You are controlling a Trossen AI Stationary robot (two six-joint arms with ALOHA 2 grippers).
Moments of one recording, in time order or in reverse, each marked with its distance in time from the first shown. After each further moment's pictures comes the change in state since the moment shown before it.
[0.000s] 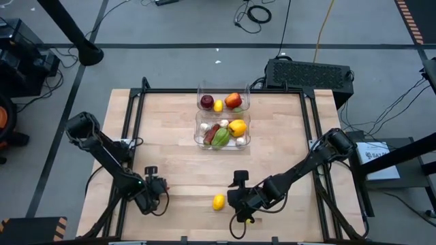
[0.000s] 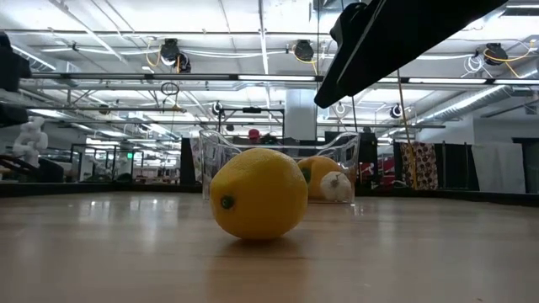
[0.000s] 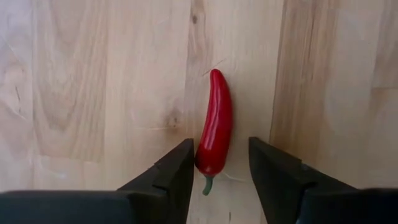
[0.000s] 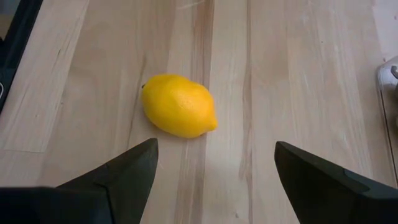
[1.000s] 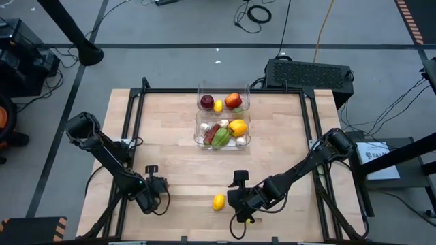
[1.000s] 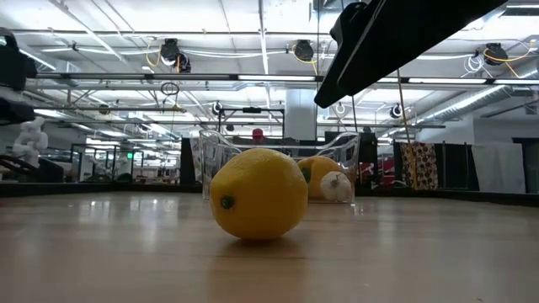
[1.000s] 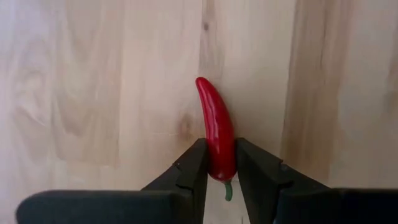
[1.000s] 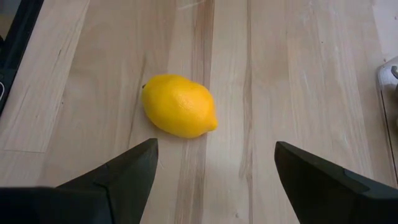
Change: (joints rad) left arm 0.015 0.002 0.012 -0.020 -0.016 0.032; right arm 0.000 0.000 0.001 0.000 0.000 0.000
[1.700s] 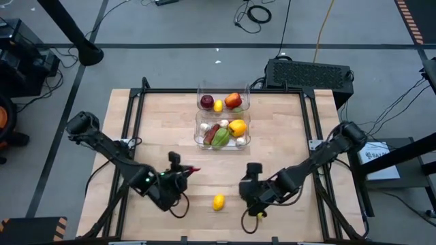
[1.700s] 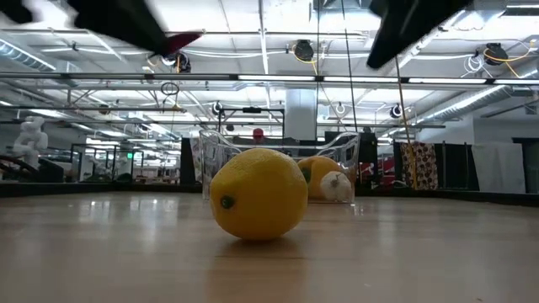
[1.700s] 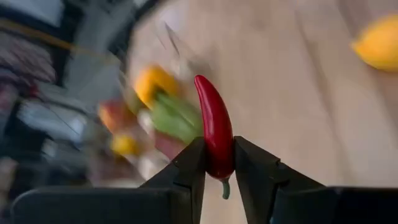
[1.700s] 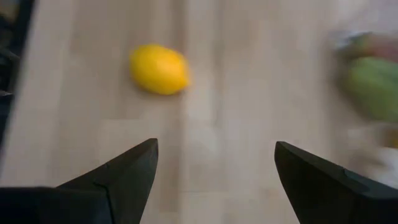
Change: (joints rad) left arm 0.194 -0.001 0.338 0.058 -0.621 0.785; right arm 0.019 -0.163 0.001 -0.257 -0.013 0.103
